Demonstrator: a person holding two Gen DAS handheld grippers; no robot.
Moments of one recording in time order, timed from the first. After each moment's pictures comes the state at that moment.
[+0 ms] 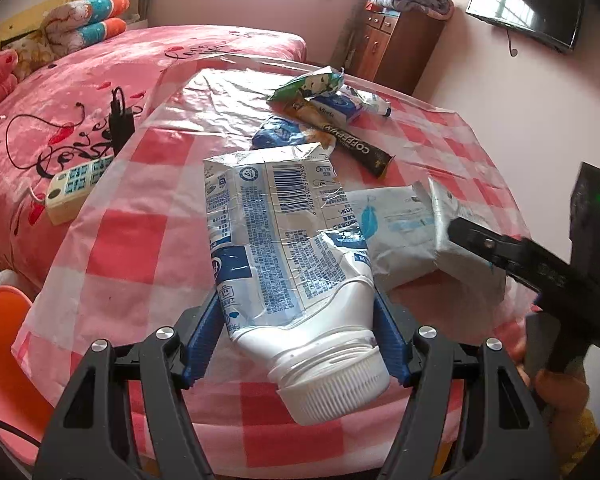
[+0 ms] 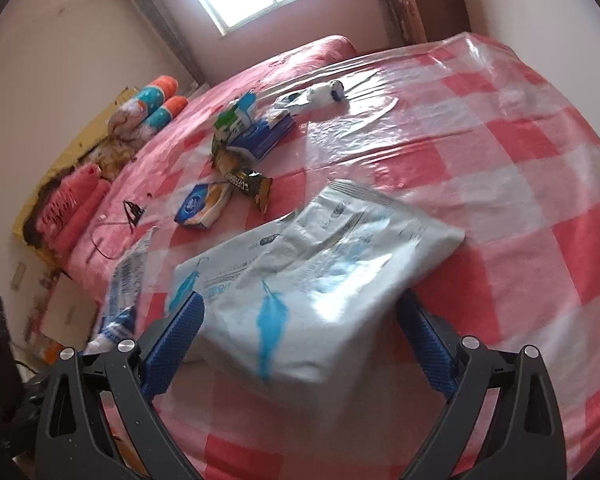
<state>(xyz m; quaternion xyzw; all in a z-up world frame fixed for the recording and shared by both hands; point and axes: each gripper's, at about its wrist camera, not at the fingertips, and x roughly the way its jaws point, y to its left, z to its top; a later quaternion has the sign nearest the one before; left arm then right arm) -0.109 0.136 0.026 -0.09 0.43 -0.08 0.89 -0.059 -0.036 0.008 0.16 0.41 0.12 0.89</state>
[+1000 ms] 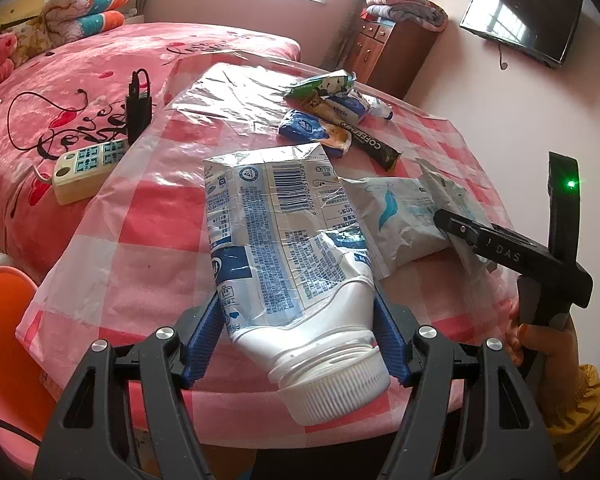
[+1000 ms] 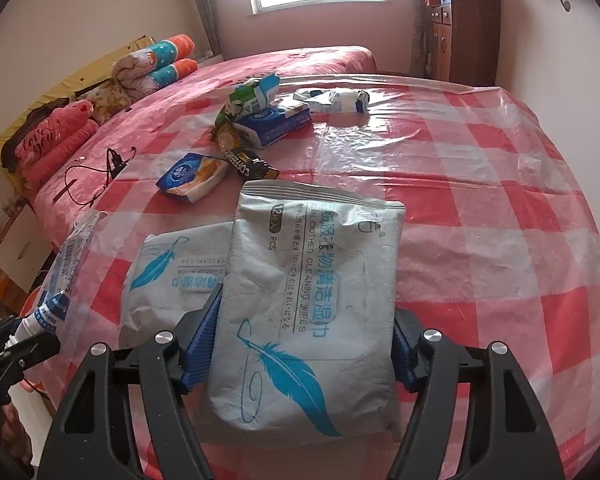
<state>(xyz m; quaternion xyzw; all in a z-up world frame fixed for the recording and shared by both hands) -0.133 0.178 0.015 -0.11 0.42 -0.11 0.89 -0.052 -0.015 0.006 0.03 0.41 0.12 0.90</state>
